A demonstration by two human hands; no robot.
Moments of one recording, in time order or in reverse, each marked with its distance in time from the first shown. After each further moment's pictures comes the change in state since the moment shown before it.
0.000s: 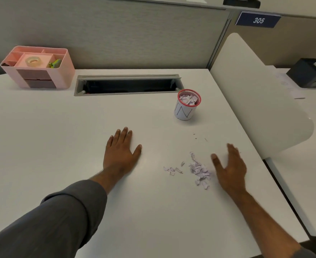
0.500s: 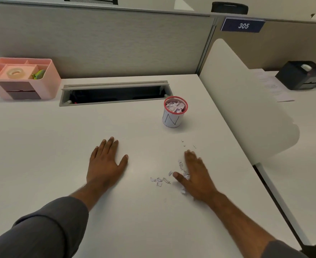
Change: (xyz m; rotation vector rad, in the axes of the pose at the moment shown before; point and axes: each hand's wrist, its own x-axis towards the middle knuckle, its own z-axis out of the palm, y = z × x) left_hand 0.002 0.003 -0.001 0.003 0.013 -0.026; right_hand 0.005 -0.013 0.034 -0.056 -0.477 -0.314
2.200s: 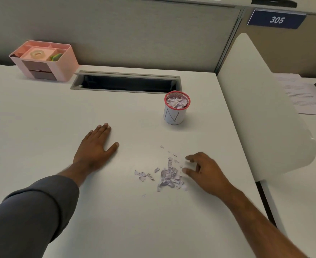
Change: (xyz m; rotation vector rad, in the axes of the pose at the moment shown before) left_hand 0.000 0.006 -0.001 0.057 0.007 -0.069; right_hand 0.021 0.045 -0.067 0.250 -0.087 -0.114
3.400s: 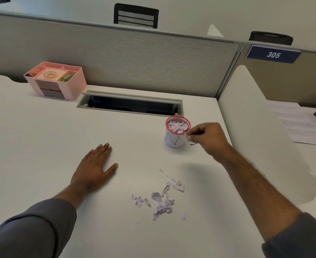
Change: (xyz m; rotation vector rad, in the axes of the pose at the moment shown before) left_hand -0.002 0.003 -0.002 -0.040 0.014 -0.017; right_hand 0.123 -0.067 -0.088 0.385 0.141 0.075
